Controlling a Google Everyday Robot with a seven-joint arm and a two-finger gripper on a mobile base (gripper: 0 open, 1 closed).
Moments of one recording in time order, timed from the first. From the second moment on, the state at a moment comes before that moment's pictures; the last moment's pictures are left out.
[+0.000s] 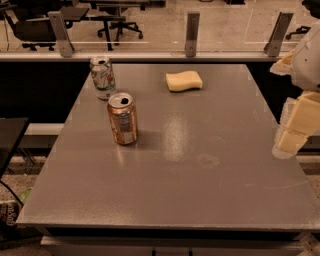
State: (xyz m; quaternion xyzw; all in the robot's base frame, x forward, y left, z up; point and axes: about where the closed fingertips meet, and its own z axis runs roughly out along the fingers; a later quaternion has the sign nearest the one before) arm 0.438 -0.217 0.976 -0.60 0.78 -0.03 0.16
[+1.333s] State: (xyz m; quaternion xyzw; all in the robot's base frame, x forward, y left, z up) arm 0.508 -0.132 0.968 -0.62 0.75 0.02 0.23
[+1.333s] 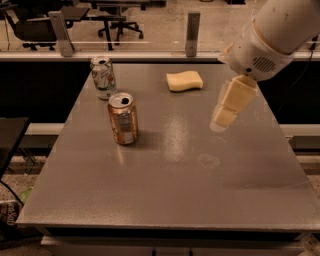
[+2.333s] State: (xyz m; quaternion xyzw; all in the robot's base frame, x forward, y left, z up) arm 0.554 -0.031 0.946 -0.63 0.71 0.09 0.30
